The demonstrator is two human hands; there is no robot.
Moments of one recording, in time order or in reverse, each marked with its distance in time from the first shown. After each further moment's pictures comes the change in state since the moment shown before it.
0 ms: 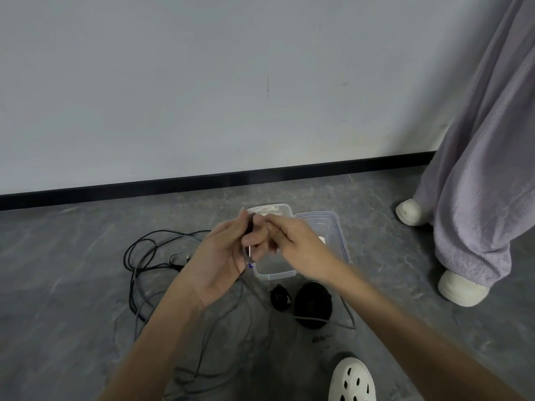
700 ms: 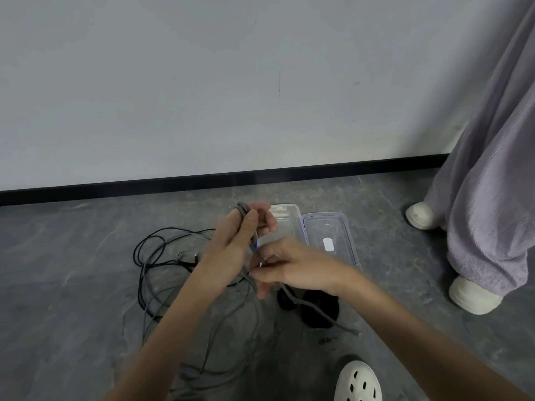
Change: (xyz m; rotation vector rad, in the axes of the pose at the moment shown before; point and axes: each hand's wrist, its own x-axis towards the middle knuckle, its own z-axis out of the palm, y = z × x) left_hand 0.001 -0.006 -0.008 0.632 0.276 0.273; right_hand -0.011 -0.022 0.006 0.013 -0.478 0.236
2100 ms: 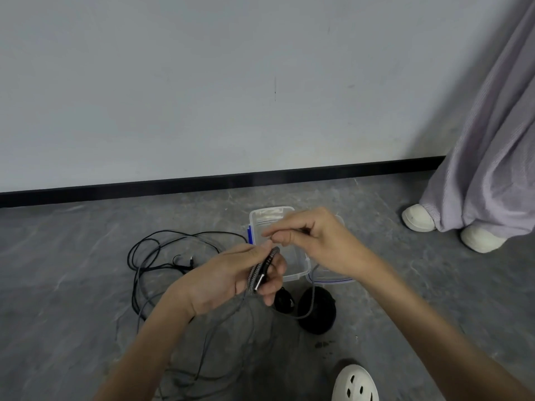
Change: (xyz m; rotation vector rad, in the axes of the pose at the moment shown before) left_hand -0.009 0.017 -0.007 -0.266 -0.609 -0.417; right_hand -0.012 0.003 -0.037 -0.045 0.383 -0.380
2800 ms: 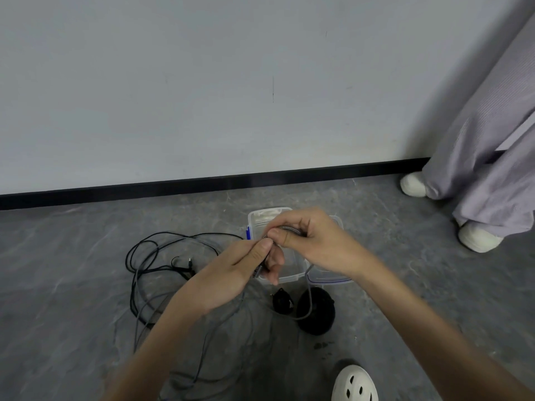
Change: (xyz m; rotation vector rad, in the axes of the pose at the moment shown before) left_hand 0.005 -0.005 0.004 0.477 0.264 0.162; right_hand 0.005 0.008 0.003 0.094 -0.034 0.013
